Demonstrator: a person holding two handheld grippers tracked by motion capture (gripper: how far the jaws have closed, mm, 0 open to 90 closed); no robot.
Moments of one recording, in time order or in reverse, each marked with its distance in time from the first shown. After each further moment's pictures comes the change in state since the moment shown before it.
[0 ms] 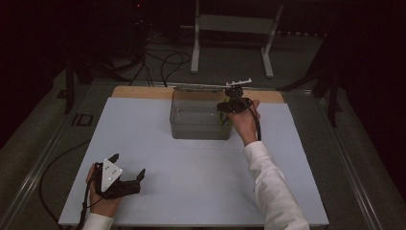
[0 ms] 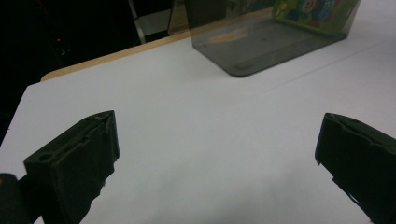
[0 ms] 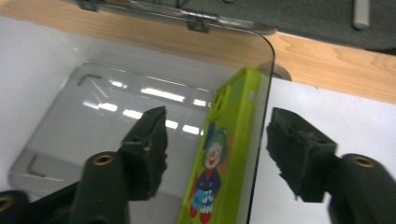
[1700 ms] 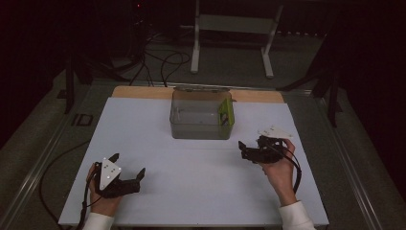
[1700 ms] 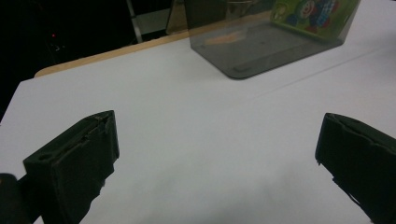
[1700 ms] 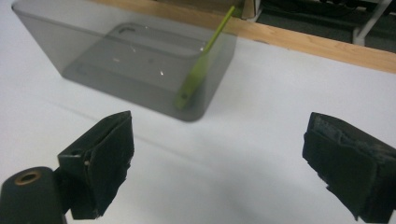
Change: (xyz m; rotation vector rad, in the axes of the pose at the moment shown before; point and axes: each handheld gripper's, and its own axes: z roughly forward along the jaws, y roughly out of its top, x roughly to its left) left arm 0.003 0.001 0.001 -0.004 -0.018 -0.037; right arm -0.030 -0.145 -0.102 -0.223 0.060 -0.096
